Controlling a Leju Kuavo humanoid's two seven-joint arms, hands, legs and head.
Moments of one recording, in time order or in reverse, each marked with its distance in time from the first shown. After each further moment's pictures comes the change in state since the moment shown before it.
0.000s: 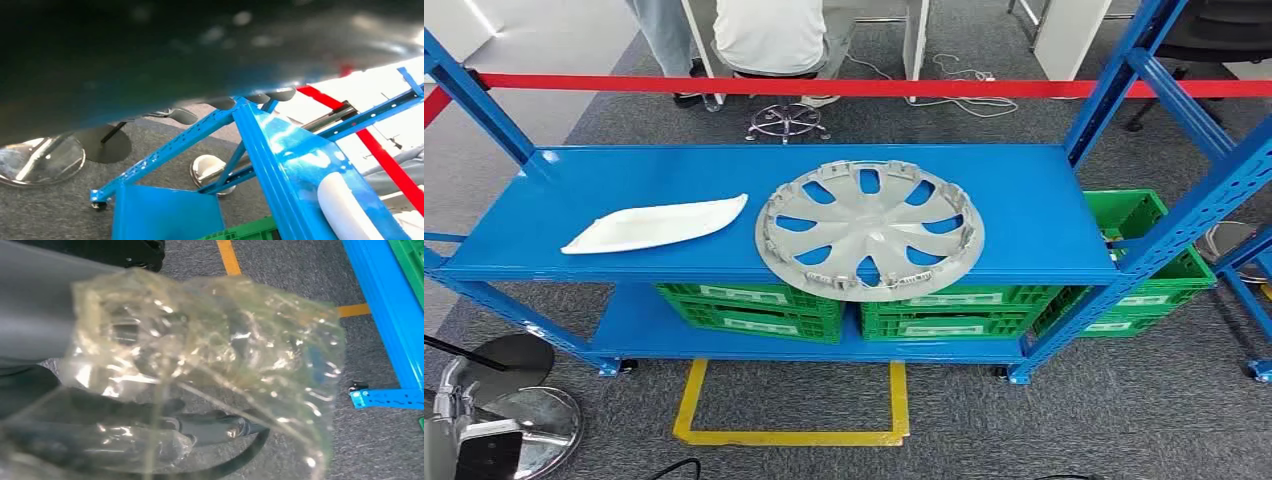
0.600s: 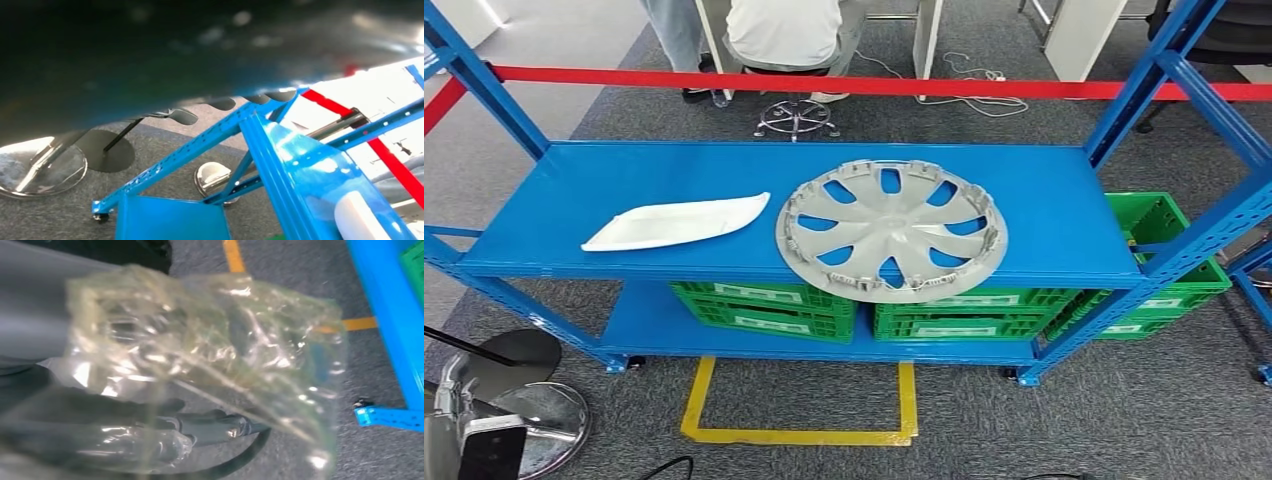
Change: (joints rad) left arm 0.004 -0.002 -0.004 -0.006 -0.016 0.022 0.009; right arm -0.002 0.002 -0.017 0.000 0.057 -0.017 0.008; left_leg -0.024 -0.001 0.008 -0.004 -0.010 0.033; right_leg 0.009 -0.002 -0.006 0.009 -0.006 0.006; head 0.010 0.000
